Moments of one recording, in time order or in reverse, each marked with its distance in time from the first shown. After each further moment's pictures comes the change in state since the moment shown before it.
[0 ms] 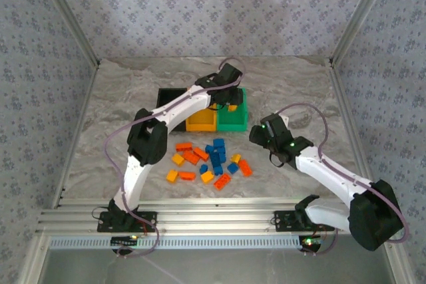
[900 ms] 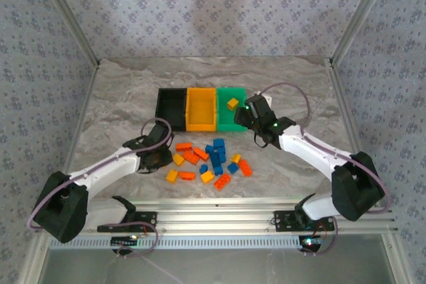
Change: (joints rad) left arm 0.155 -1.006 -1.352 0.072 -0.057 -0.281; right arm 0.043 0.240 0.252 0.080 0.034 -0.043
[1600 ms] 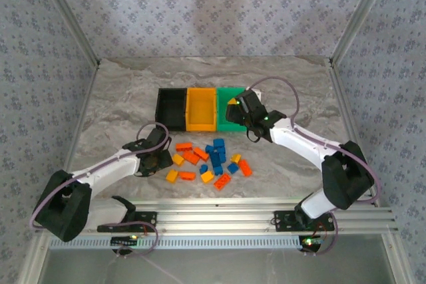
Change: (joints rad) left arm 0.048 0.014 -0.111 0.037 -0.018 -0.039; right arm 0.035 0.126 0.125 -0.012 -0.017 -0.043
